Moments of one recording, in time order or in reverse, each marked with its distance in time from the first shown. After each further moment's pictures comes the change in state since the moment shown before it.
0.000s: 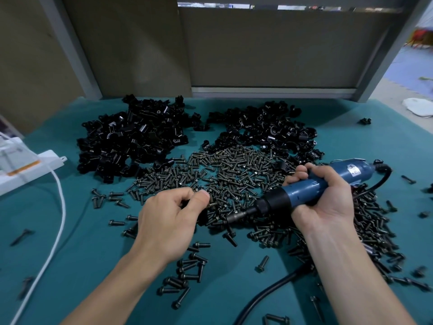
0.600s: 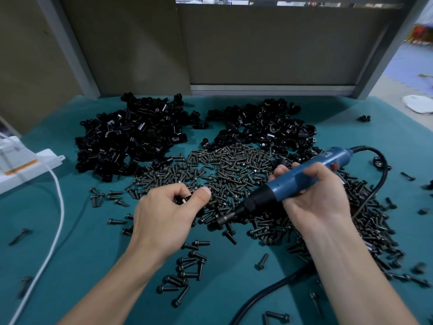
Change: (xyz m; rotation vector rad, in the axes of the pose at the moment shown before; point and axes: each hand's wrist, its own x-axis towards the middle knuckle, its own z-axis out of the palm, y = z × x) left_hand 0.004 -0.004 0.000 -0.017 0.085 -0.067; right_hand -0.006 0.004 0.003 -0.182 0.025 0.023
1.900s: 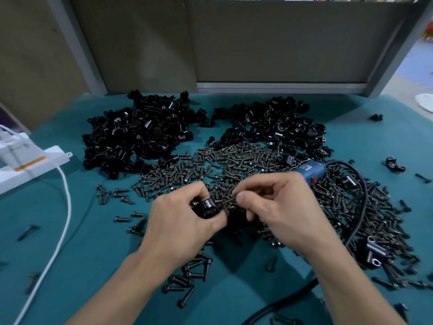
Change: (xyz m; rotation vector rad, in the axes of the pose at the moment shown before) left_hand -0.008 0.008 0.002 0.123 -0.073 0.122; right_hand -0.038 0.025 0.013 -1.259 -0.590 -0.373
